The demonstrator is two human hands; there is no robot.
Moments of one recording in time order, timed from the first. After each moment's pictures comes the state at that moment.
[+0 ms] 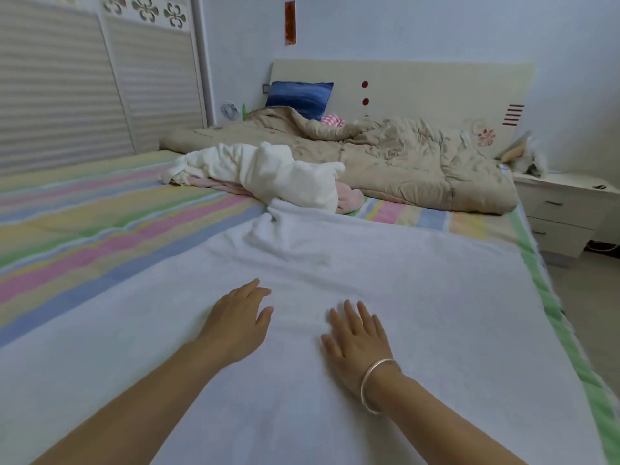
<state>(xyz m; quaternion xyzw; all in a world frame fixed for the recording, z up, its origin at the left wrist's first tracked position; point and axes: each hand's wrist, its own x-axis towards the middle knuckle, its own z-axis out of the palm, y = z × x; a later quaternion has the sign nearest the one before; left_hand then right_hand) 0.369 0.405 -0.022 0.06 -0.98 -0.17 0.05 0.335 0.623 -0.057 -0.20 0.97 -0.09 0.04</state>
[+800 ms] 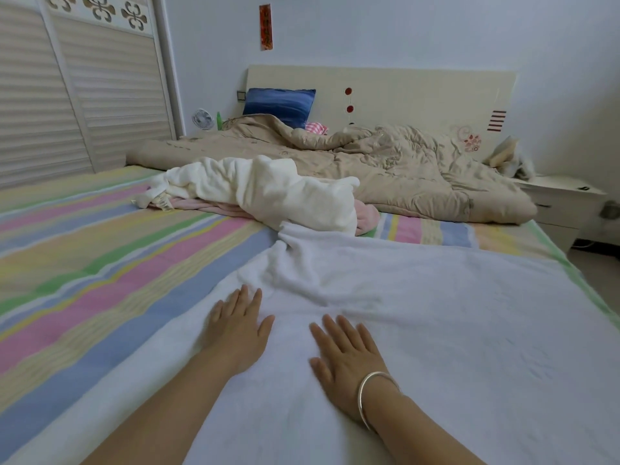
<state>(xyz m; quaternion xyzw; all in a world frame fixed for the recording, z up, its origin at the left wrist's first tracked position) 0.227 0.274 -0.058 0.05 -1.00 -0.07 -0.01 0.239 0.490 -0.085 -0.22 0.97 -0.09 -0.01</state>
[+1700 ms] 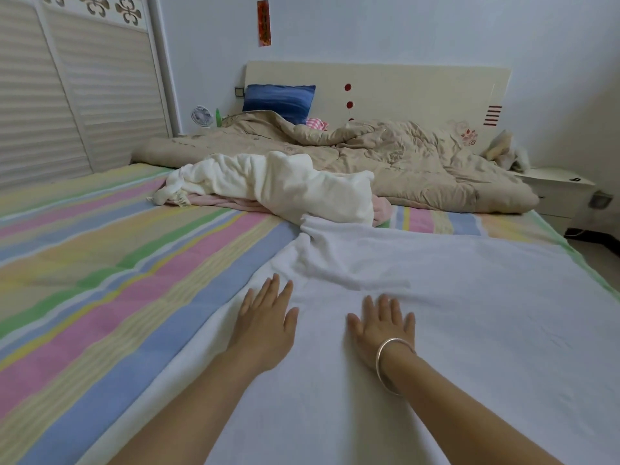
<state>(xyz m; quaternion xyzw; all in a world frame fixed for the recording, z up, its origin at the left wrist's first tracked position) 0.273 0.242 -0.041 -0.03 -0.99 -0.14 0.06 0.242 0.449 -0.060 0.03 0.99 -0.10 0.06</state>
